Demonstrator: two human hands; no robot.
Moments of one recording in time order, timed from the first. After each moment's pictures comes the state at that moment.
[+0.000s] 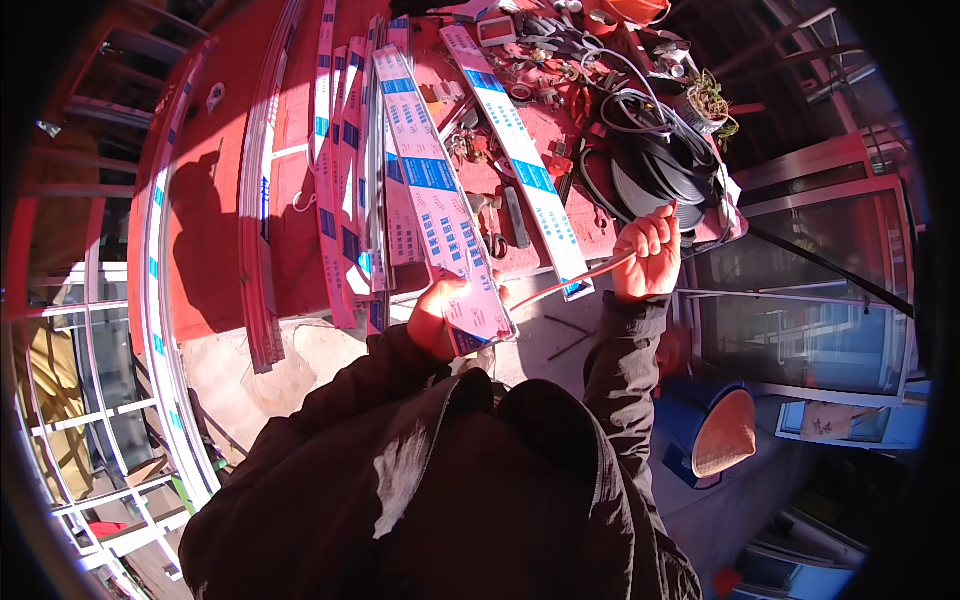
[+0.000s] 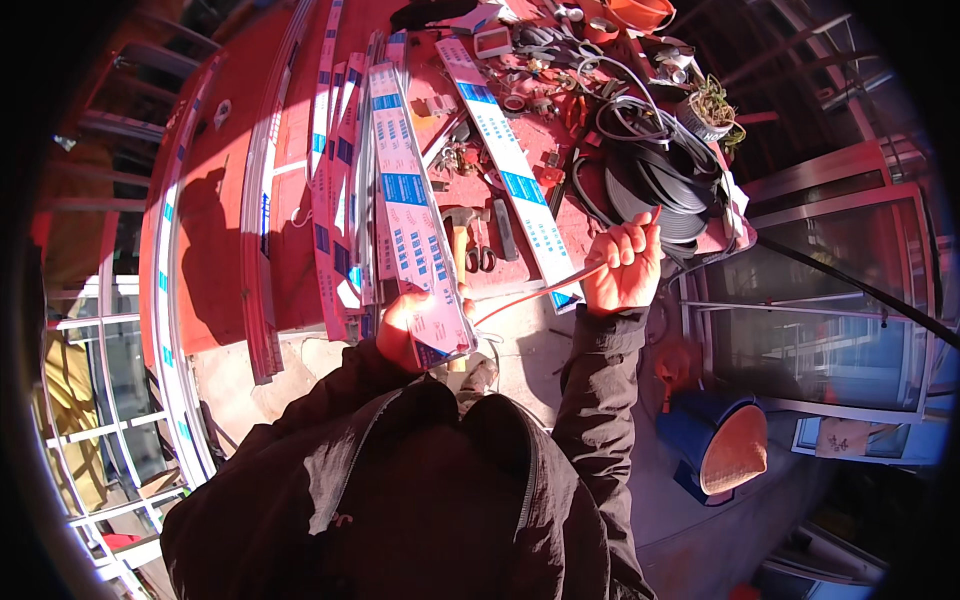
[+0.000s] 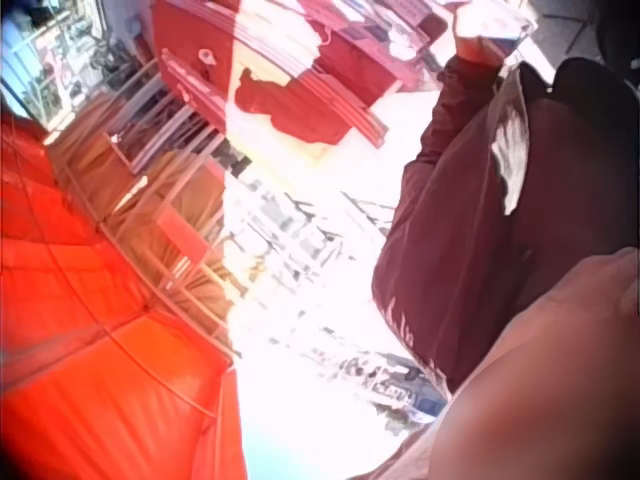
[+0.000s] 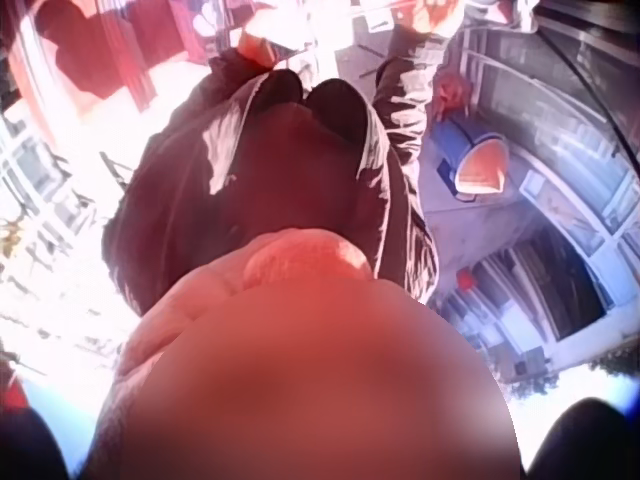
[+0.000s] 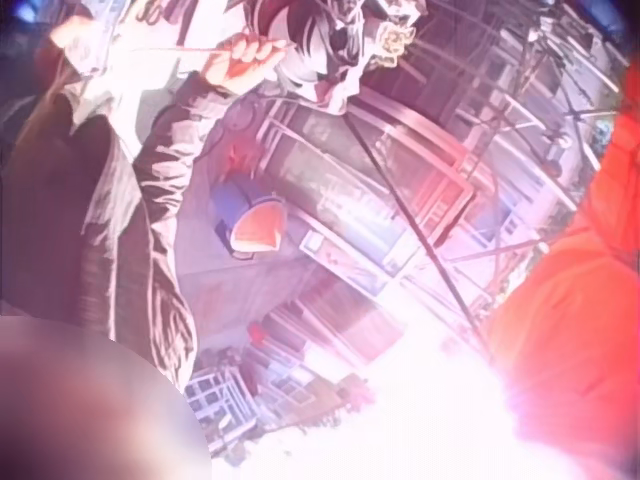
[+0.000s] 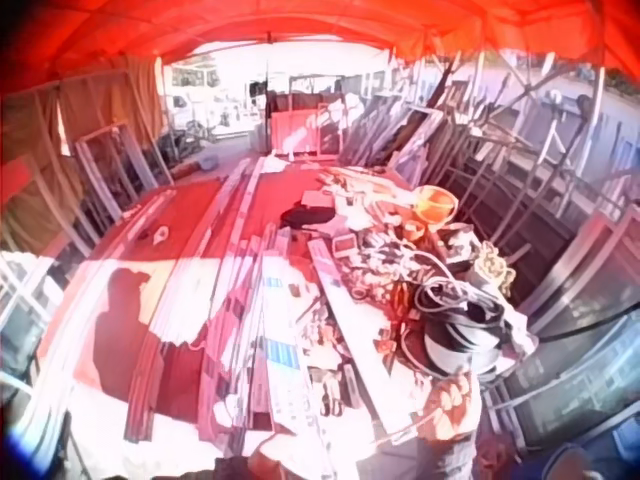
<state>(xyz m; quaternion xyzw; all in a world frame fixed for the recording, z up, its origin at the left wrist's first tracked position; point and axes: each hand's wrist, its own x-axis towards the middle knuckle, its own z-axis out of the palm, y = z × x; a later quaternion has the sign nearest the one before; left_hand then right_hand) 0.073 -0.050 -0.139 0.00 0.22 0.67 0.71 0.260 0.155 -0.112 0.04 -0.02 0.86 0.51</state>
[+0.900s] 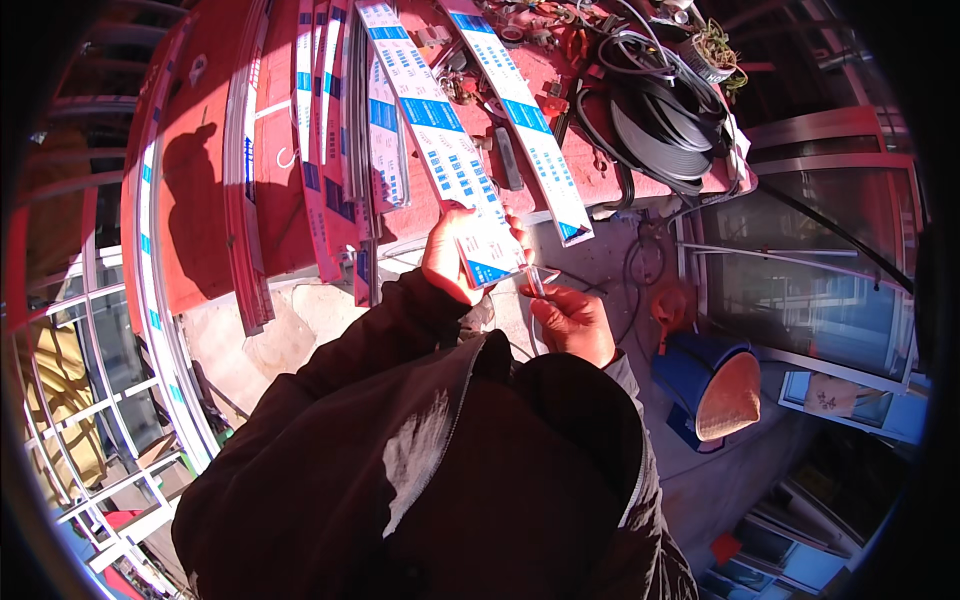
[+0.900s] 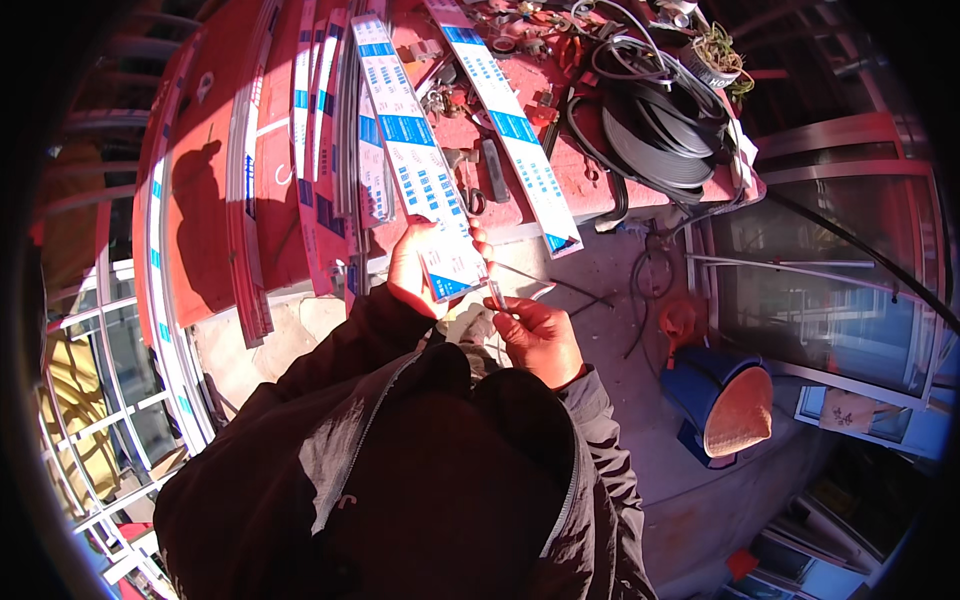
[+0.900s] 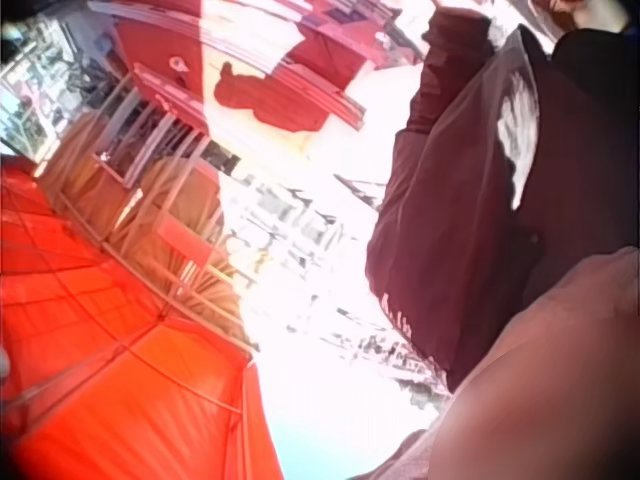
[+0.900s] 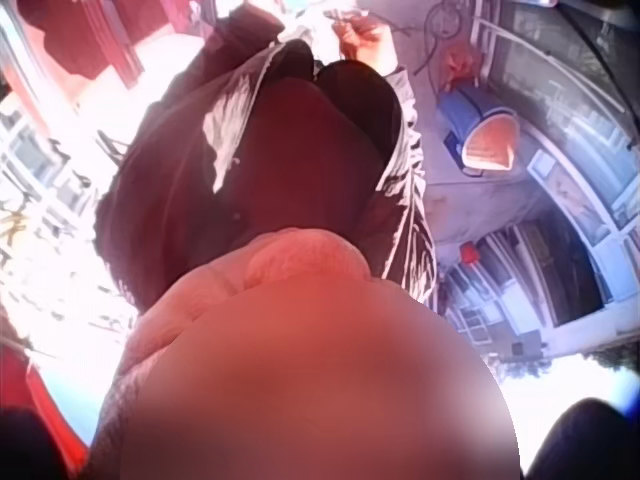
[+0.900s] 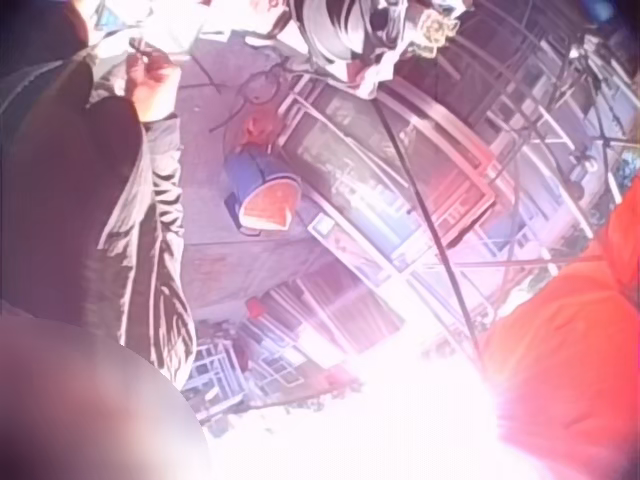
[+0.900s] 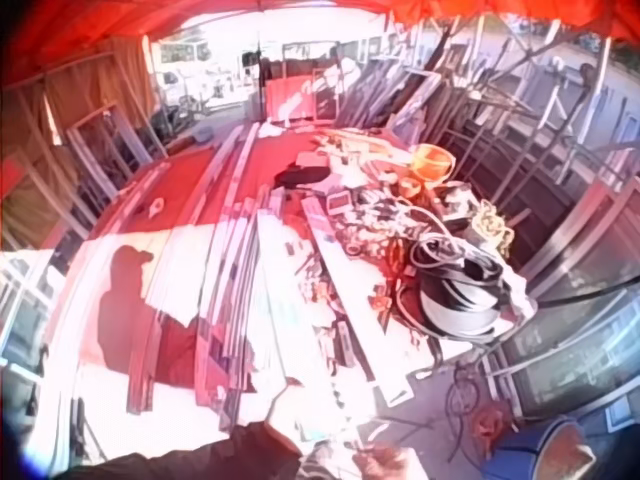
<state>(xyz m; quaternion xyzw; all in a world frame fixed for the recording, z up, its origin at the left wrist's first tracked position) 0.107 -0.021 -0.170 -0.08 0.09 0.65 0.75 0.301 -0.002 -0.107 -0.42 -0.44 0.78 0.16</state>
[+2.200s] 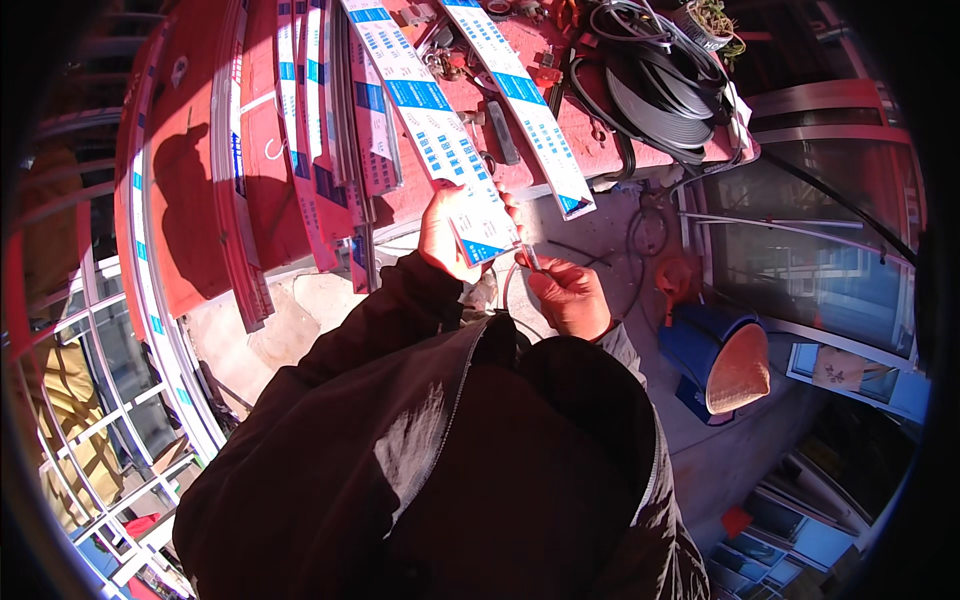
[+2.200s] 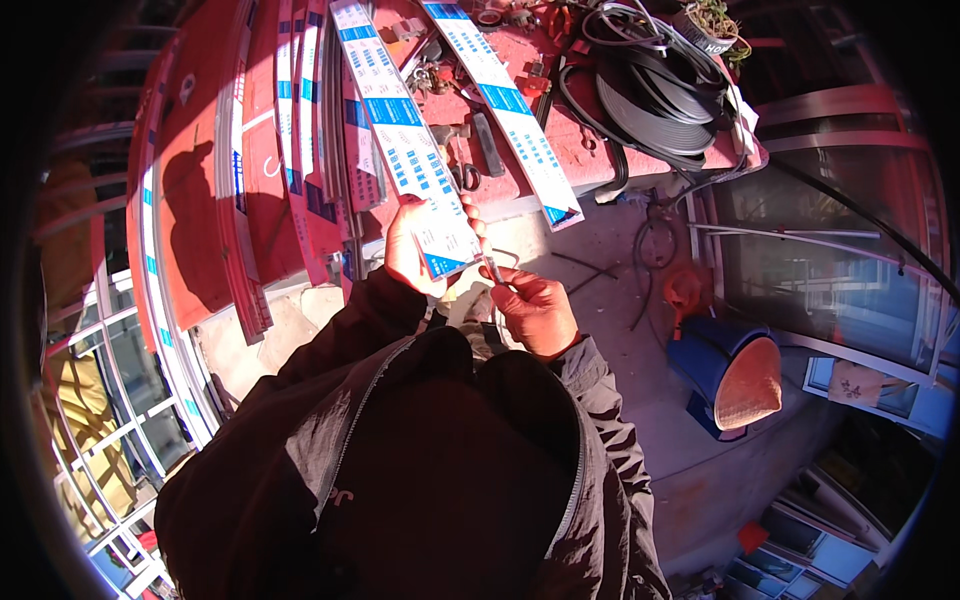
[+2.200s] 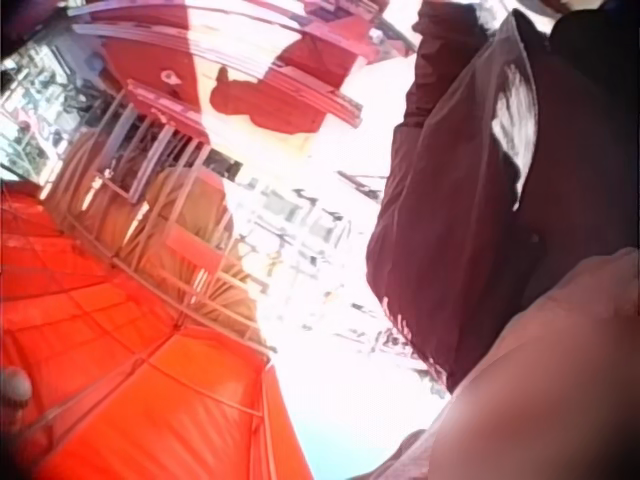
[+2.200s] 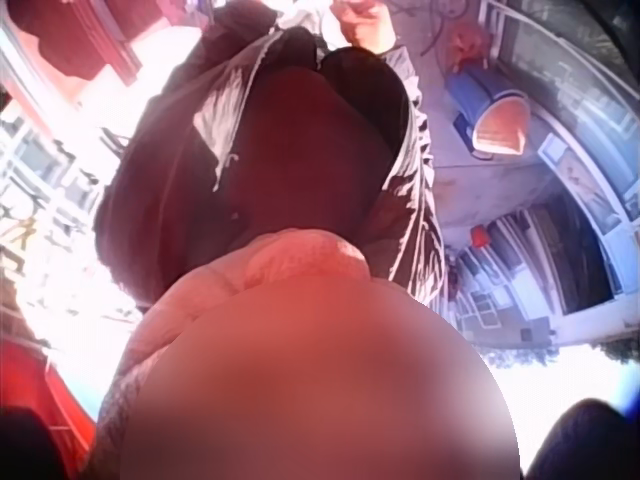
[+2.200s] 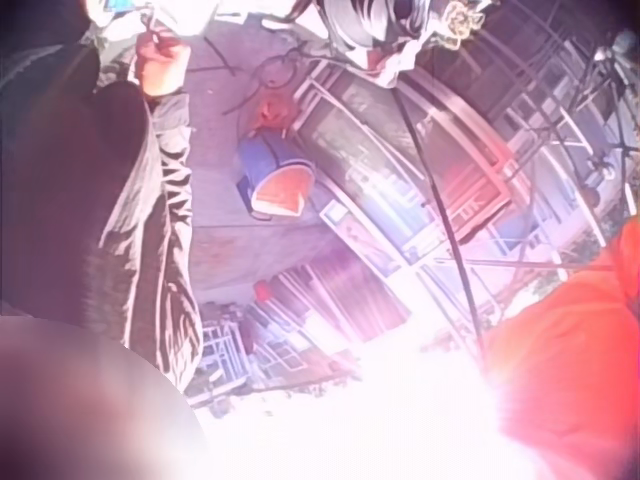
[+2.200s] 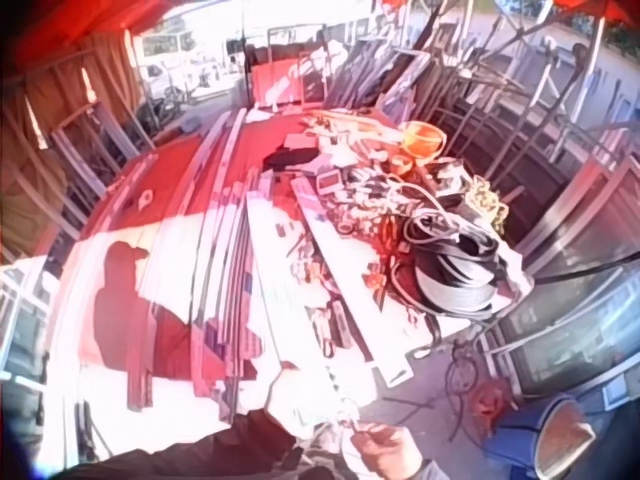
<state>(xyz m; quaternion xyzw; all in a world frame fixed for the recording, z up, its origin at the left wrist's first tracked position) 0.106 -0.020 -0.194 -0.06 0.12 0.65 0.74 0.300 -0.005 -0.159 -0.40 -0.43 0.79 0.19</state>
